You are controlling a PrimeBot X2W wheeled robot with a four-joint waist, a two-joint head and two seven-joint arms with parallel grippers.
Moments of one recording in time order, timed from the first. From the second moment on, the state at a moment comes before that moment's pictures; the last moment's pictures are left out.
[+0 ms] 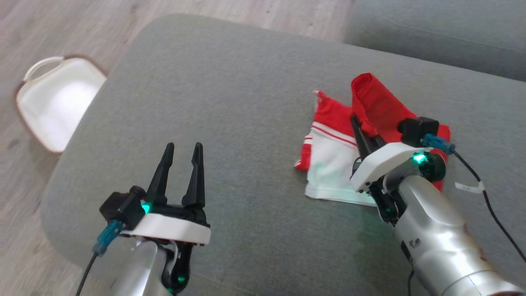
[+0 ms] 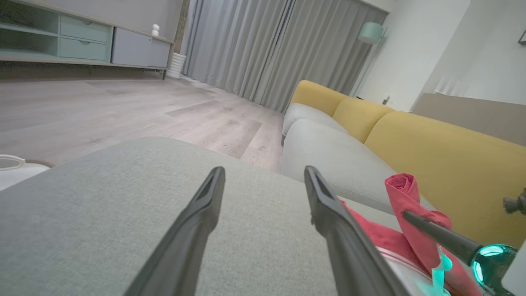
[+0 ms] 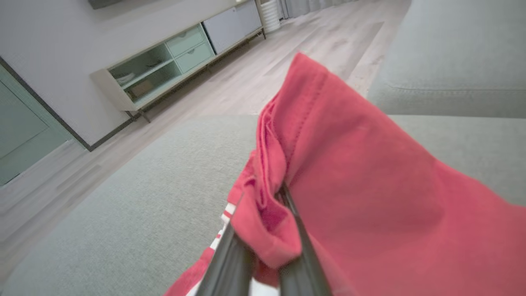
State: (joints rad) left arm -0.23 0.06 -0.30 0.33 -0.49 -0.13 -0.25; right arm -0.61 -0.07 0.39 0.93 0.51 0.13 -0.18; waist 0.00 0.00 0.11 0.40
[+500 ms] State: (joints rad) left arm -0.24 0.05 -0.32 0.35 -0.49 -0.13 -0.25; right arm -0.64 -0.07 0.64 0.92 0.72 0.13 -0.19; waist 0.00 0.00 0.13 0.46
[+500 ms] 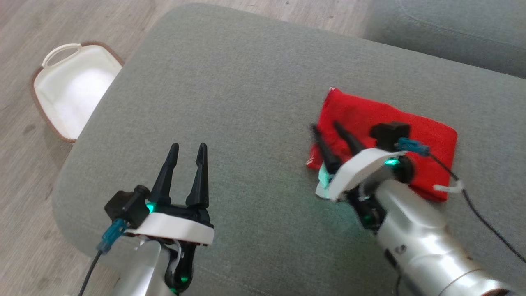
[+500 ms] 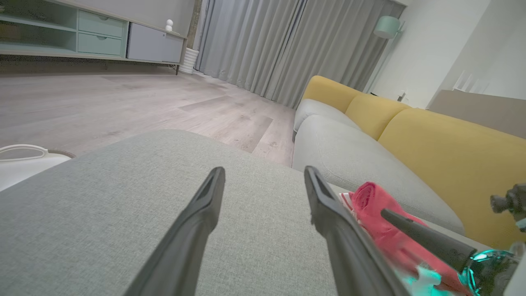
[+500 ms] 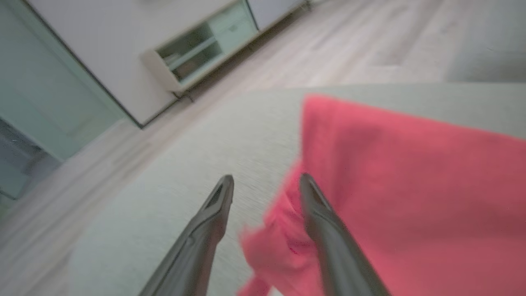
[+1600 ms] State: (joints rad) left arm -0.20 0.06 -0.19 0.35 -0.42 -0.13 -0.26; right arm -0.34 -0.09 0.05 0.50 0.08 0.13 -0.25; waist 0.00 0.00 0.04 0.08
